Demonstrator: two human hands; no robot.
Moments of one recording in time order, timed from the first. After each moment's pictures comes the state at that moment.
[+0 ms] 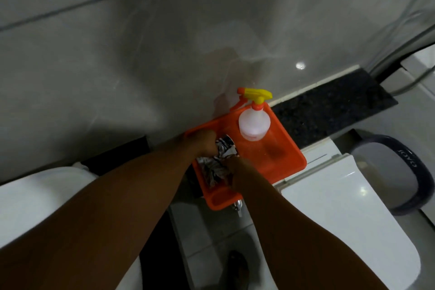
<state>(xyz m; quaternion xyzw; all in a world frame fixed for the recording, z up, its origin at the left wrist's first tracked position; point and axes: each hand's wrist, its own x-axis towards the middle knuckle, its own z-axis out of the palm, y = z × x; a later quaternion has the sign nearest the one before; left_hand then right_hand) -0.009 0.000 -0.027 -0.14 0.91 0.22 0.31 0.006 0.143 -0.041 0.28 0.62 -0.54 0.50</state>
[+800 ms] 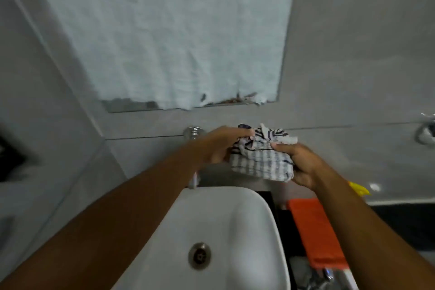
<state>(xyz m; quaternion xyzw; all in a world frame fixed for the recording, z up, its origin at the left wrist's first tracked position) 0.251 -0.165 0.353 -0.27 0.66 0.70 0.03 0.132 0.007 0.310 -0.13 0.52 -0.69 0.48</state>
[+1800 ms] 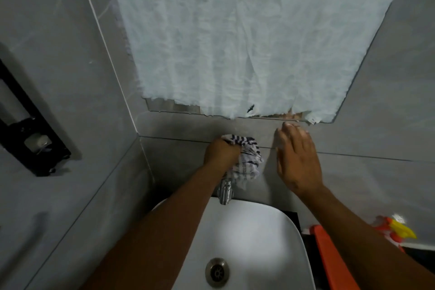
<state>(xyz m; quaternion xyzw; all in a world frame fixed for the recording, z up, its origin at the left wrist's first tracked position) 0.300 -0.243 0.319 -0.49 0.70 0.50 -0.18 0.149 -0.102 0.285 -0.53 0.76 -0.21 -0.31</state>
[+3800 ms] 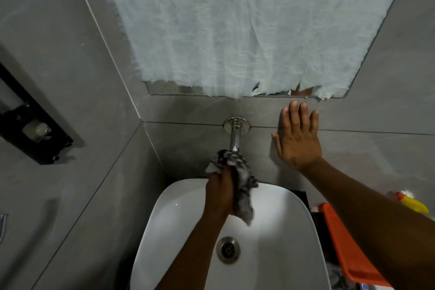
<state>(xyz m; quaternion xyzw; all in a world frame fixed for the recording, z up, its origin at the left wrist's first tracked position) 0.372 -0.167 0.246 -0.46 0.53 0.66 -0.25 0.124 -0.130 0.242 -0.53 0.75 -0.15 -0.36</state>
